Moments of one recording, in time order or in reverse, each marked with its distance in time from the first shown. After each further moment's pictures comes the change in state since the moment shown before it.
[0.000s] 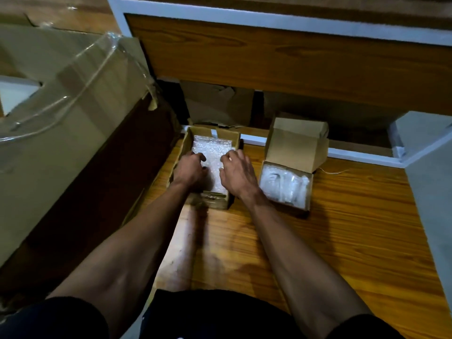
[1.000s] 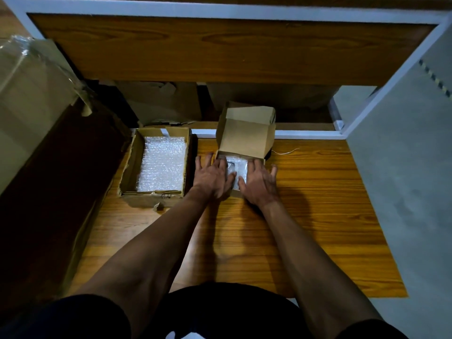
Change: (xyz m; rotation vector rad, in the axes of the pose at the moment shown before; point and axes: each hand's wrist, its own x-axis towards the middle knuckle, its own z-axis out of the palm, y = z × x) left_hand -0.051 0.167 0.078 0.362 -0.183 0.414; right_hand -0.123 0.144 -0.009 -0.227 0.007 0.401
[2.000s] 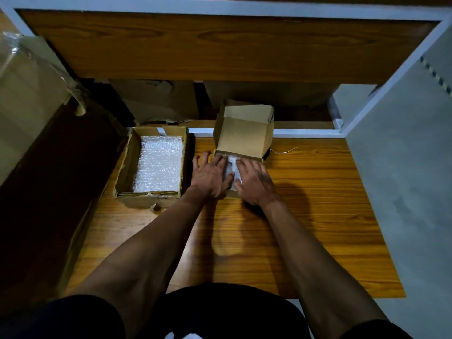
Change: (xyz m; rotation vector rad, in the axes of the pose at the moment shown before) left_hand 0.008 -0.005 0.004 -0.029 0.034 0.035; right_hand 0.007 0.006 -0.006 0.113 -0.066 -0.213
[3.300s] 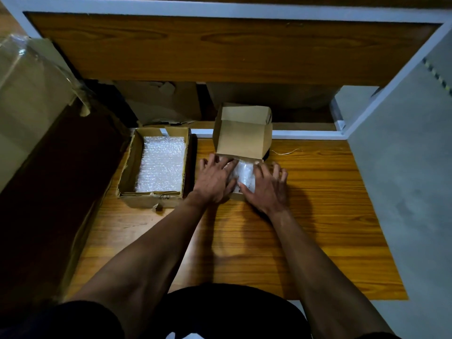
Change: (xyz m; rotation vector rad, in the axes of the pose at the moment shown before) left_hand -0.013 0.008 -0.005 0.070 0.041 0.106; right_hand -0.026 0.012 -0.001 -0.124 0.106 0.214
